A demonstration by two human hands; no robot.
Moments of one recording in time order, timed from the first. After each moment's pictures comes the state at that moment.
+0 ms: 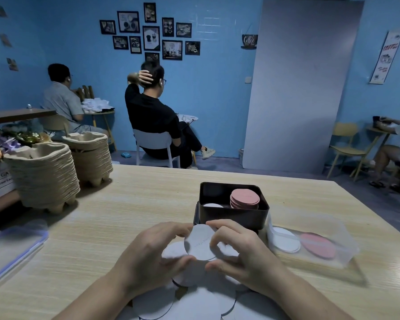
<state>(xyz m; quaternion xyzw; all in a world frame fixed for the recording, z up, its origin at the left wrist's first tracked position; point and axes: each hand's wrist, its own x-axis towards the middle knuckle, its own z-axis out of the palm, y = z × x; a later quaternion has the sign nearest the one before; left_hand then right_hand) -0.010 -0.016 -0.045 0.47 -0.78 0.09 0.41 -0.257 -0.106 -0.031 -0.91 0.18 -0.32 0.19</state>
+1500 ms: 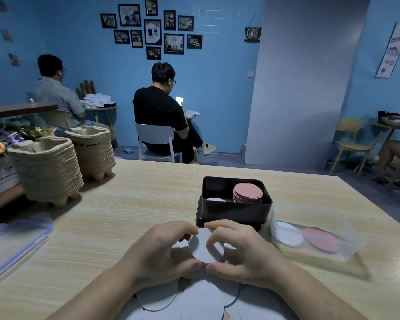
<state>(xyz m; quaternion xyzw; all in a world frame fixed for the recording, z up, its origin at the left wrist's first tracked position) -0.014 -0.015 -0.044 0.50 -0.79 0.01 0.36 -0.255 -0.103 -0.028 -0.93 0.18 -0.26 0.19</state>
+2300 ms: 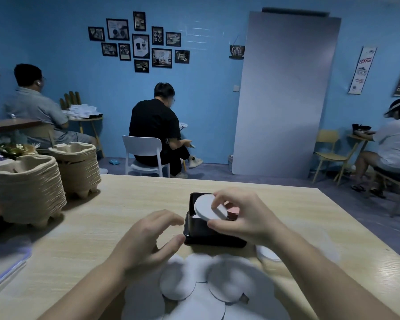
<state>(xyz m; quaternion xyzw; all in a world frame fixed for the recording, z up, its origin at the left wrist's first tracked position) -0.005 -0.040 -0.009 0.50 -0.77 0.02 0.40 -0.258 -0.148 0.052 -0.89 0.24 -0.35 0.17</state>
